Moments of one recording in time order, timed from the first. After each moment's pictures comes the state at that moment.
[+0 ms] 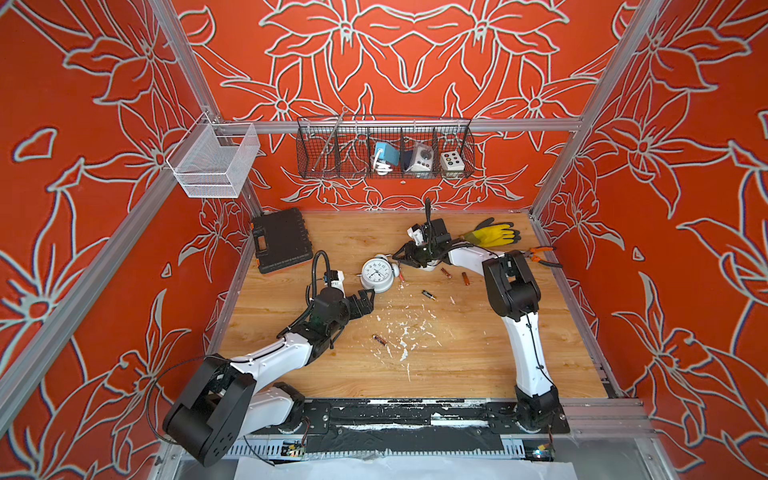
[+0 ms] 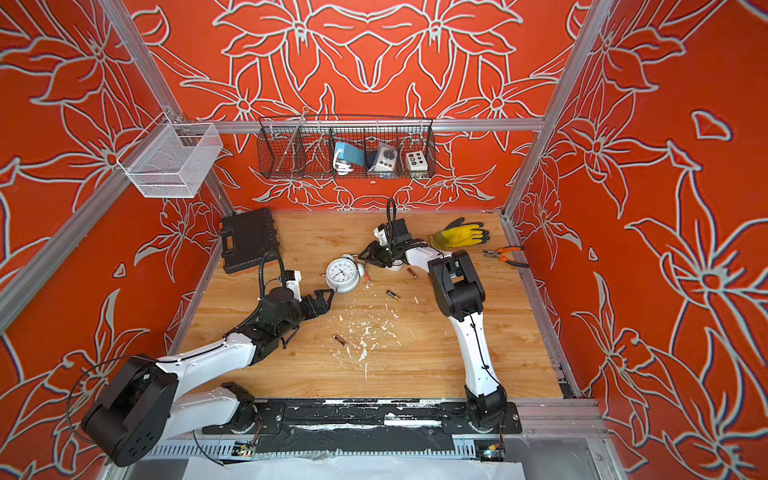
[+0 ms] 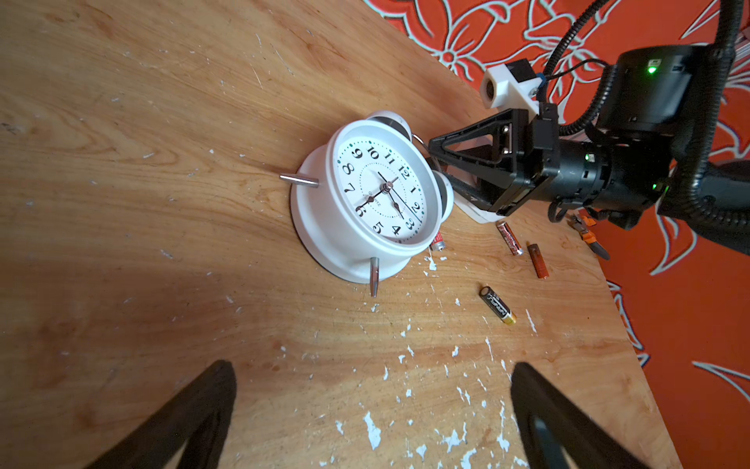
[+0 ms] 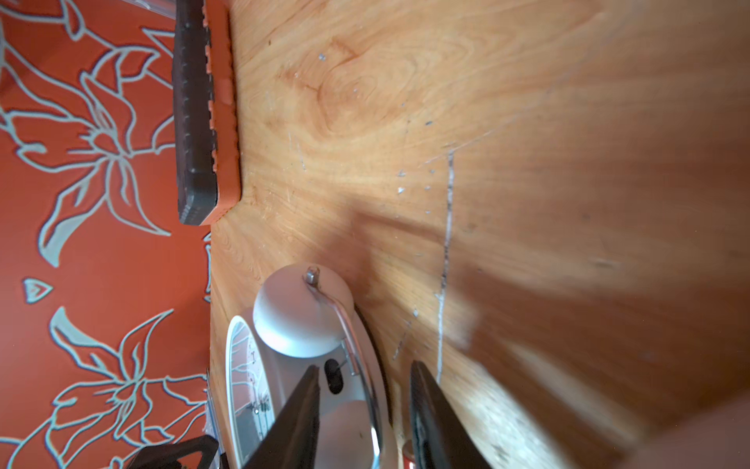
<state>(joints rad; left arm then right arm) -0.43 1.20 0.38 0.34 0.00 -0.71 0.43 2.32 1.67 -0.16 -0.72 0.64</state>
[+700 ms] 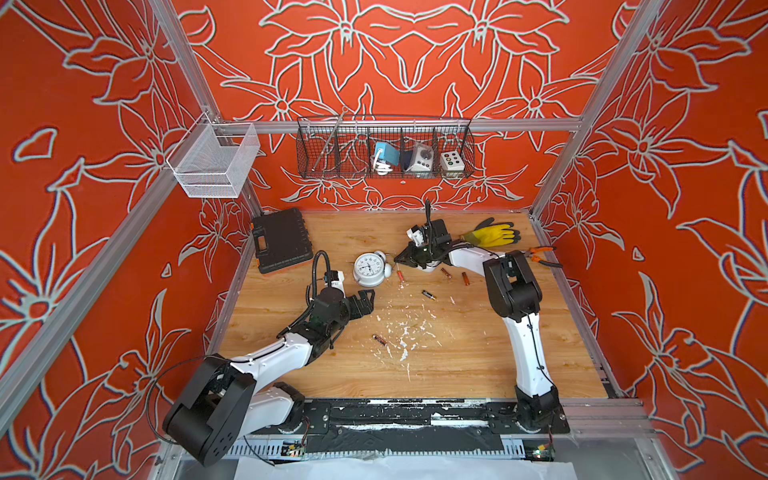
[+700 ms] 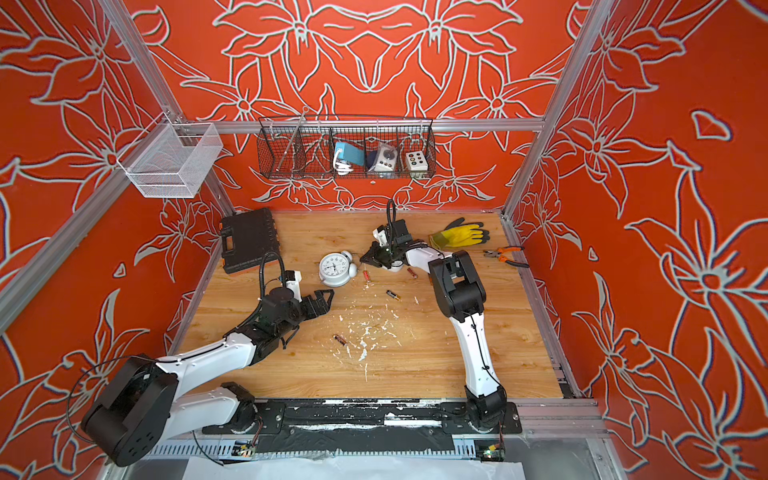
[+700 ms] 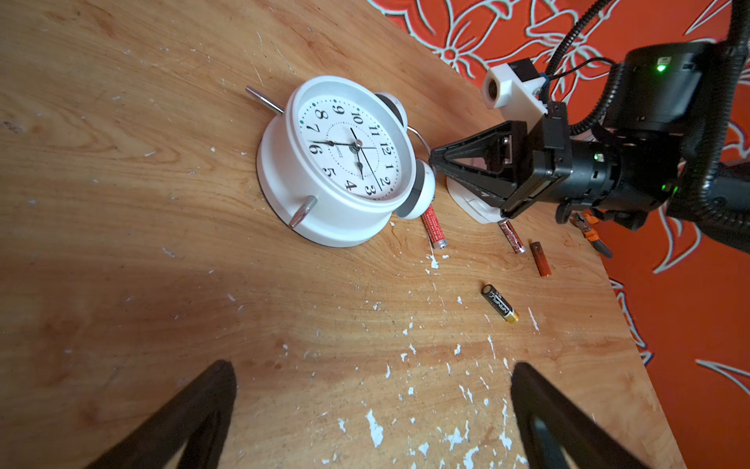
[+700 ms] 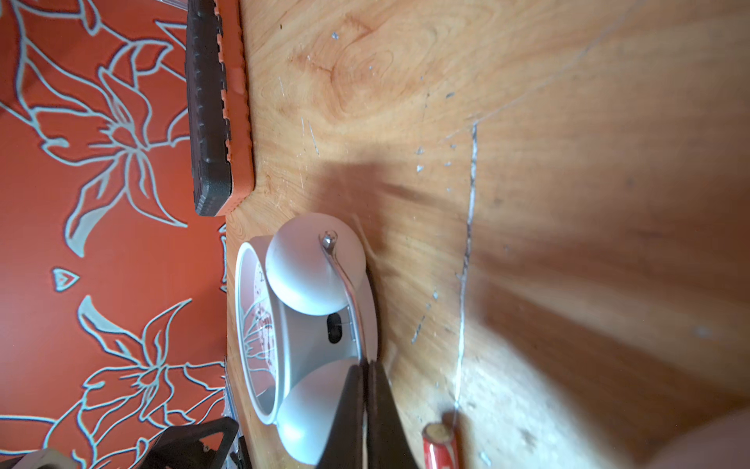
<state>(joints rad) -0.43 1.20 0.38 0.34 0.00 -0.71 0.43 2.28 1.64 -0.16 -0.75 0.66</state>
